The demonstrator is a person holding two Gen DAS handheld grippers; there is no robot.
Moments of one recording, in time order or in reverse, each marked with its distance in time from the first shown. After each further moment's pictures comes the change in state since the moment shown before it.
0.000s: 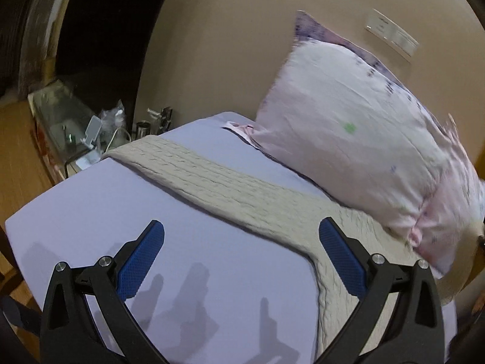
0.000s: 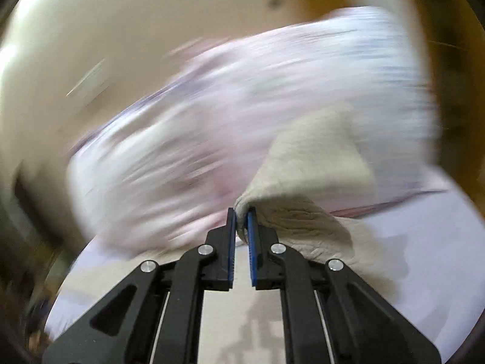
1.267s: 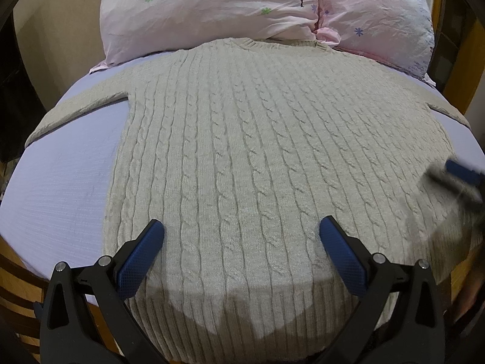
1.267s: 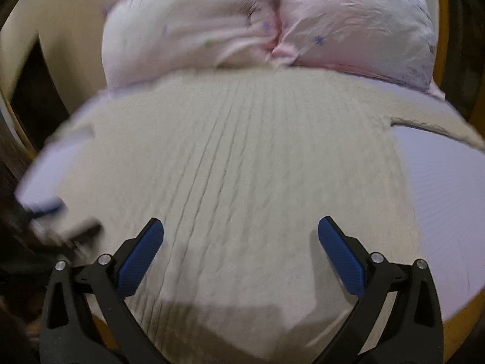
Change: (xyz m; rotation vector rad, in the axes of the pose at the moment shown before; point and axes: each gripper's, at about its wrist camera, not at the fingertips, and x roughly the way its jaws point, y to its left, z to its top) left arm -0.049 -0.180 -0.204 0.623 0.388 -0.060; right arm -0.089 0.046 -0.218 -0.083 0.281 -0.087
